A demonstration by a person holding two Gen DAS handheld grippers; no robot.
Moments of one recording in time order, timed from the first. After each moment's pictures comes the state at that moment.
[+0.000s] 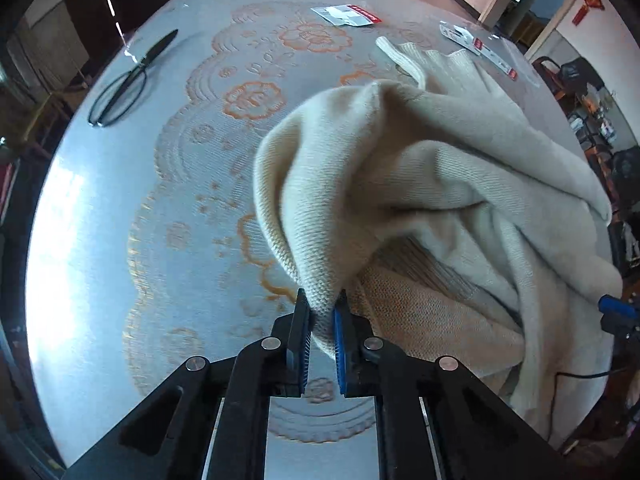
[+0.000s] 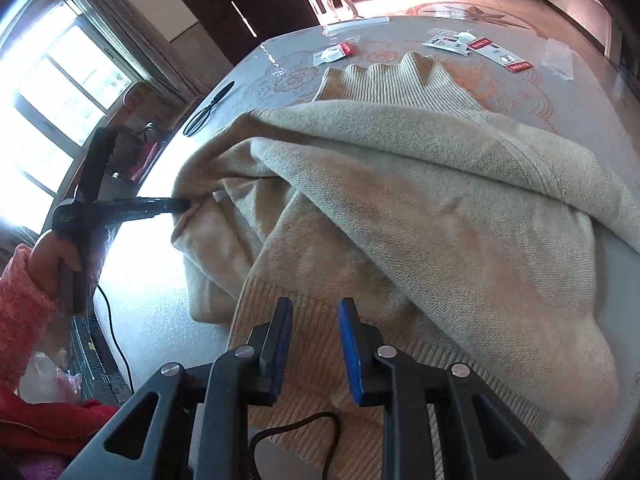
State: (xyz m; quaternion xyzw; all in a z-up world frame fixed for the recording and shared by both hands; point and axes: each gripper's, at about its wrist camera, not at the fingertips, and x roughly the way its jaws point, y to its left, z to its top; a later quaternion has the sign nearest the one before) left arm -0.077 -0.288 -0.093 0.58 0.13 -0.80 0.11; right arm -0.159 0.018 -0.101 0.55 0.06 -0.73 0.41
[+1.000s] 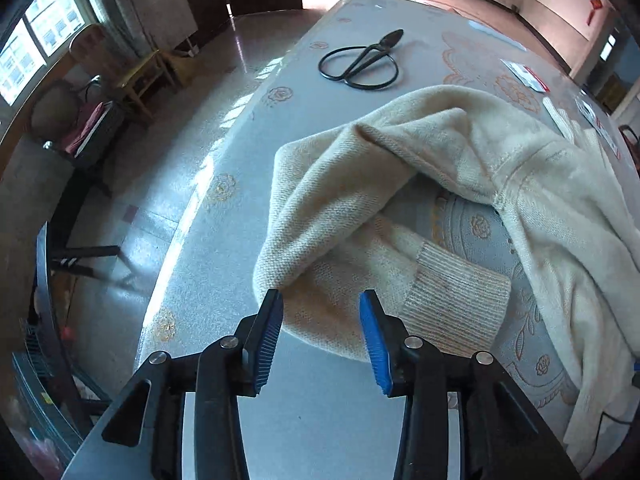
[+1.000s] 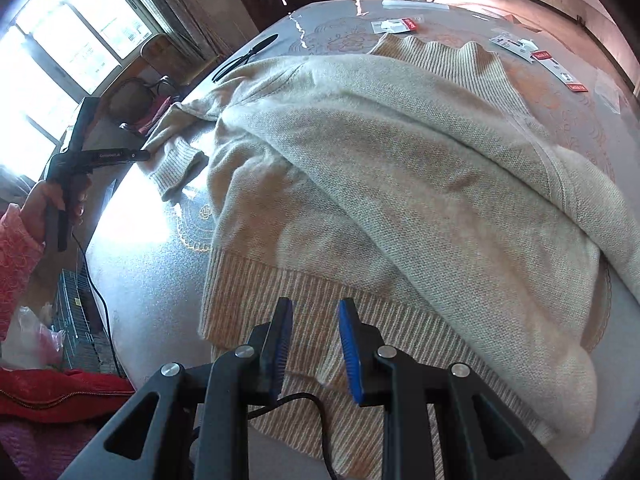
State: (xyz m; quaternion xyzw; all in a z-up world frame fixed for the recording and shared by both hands) left arm 0.046 -0.435 -0.102 0.53 0.19 -0.77 0.29; right arm -0.116 -0.046 -0.119 0.56 0.14 -0.70 0.43
